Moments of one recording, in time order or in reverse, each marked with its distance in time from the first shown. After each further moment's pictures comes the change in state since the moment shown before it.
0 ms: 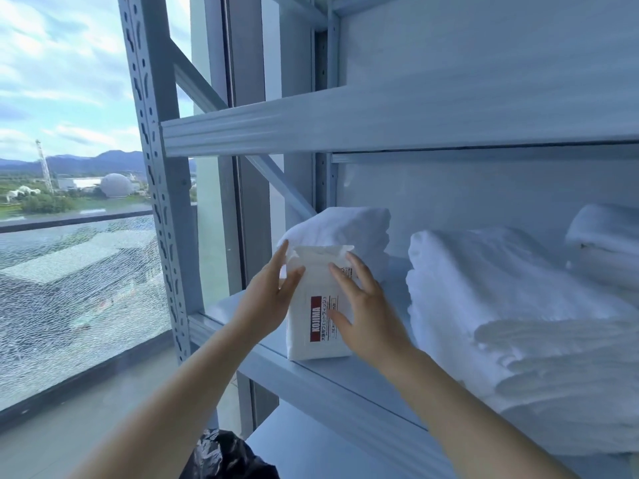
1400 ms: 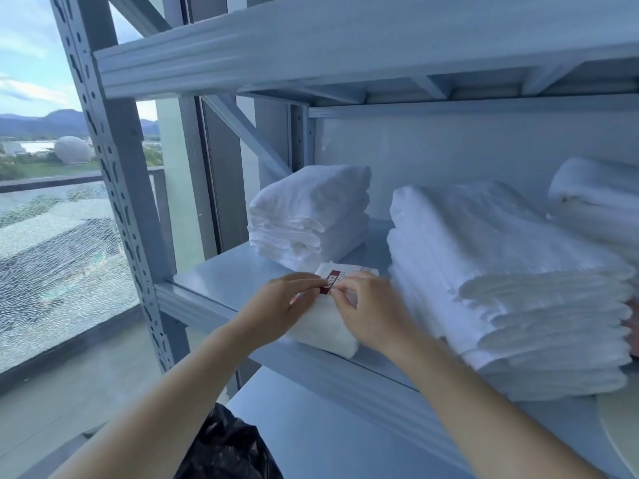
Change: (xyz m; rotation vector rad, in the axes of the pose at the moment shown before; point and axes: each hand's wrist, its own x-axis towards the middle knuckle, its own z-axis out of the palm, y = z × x) left_hand -0.019 -0.033 0.058 0.156 -0.260 0.332; right_hand -0.027 0.037 0.016 -0.015 -0.062 0.208
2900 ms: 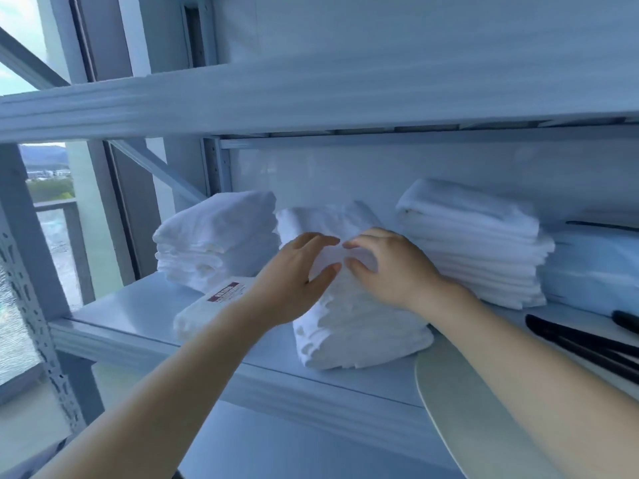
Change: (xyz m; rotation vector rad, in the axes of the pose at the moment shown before) left_hand 0.052 0.206 0.022 0.047 0.047 0.175; right_hand -0.066 0.055 -0.200 -0.244 0.109 -0.013
